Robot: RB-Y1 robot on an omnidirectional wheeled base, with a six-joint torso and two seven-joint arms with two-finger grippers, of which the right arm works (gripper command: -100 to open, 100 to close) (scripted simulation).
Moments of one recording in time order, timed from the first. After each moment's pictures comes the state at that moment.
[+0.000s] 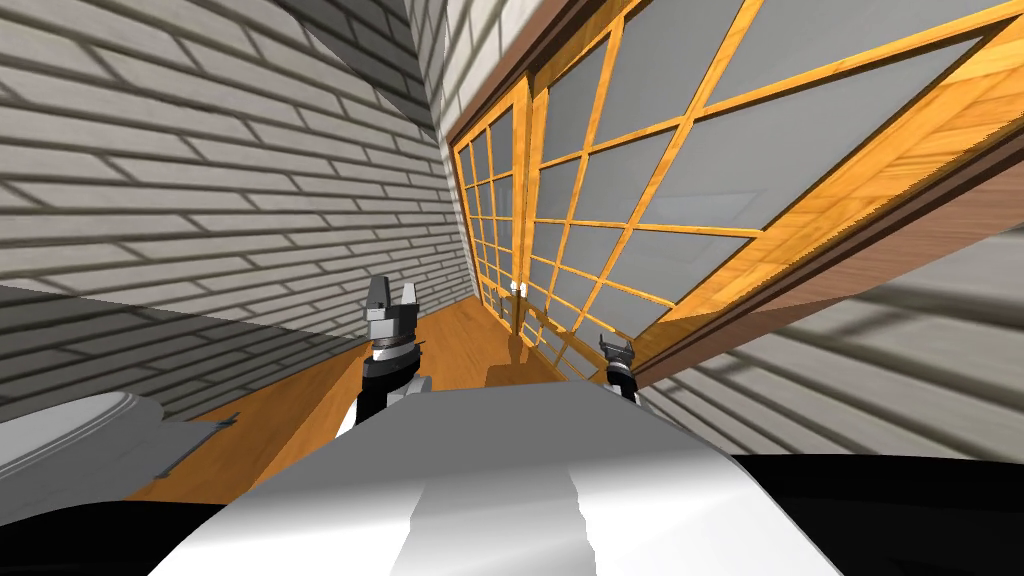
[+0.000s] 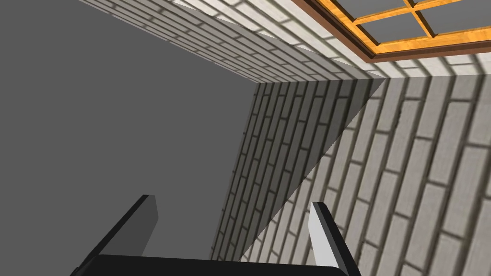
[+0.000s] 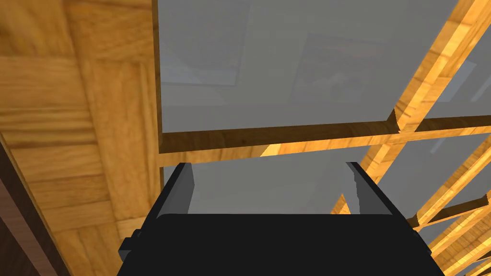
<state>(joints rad) 0.00 -0.21 -0.64 -0.69 0.11 -0.84 1.51</state>
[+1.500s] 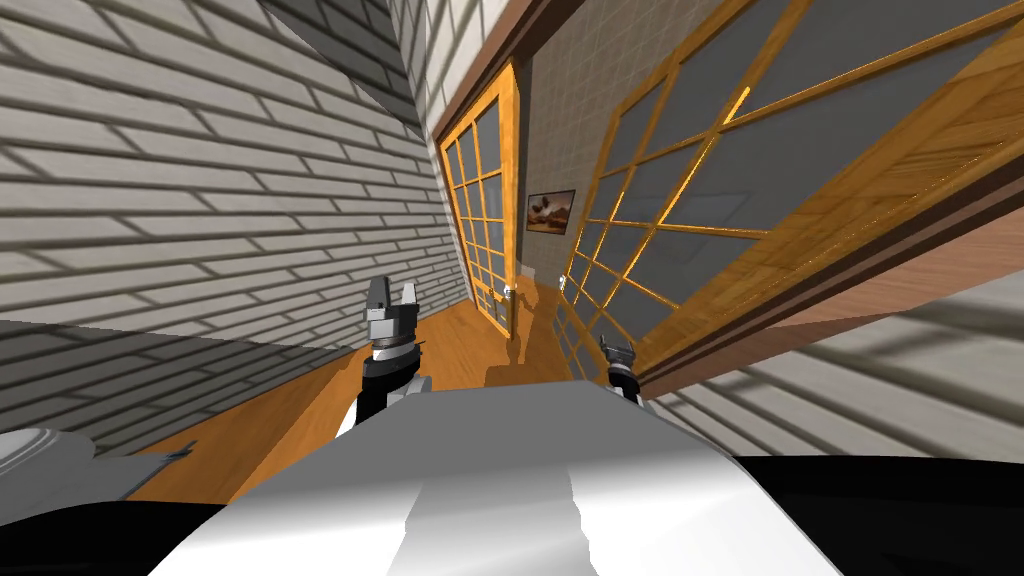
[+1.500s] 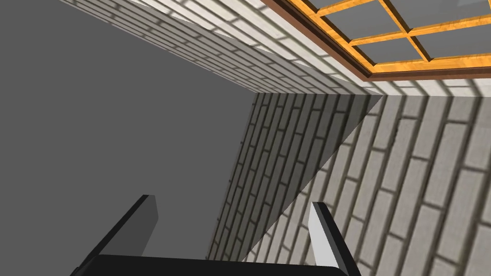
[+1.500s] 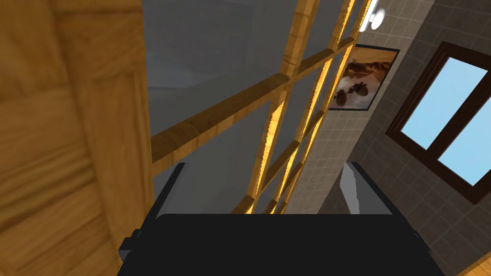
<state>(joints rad) 0.02 -0.22 -0.65 -0.71 0.16 -0.83 1.47</state>
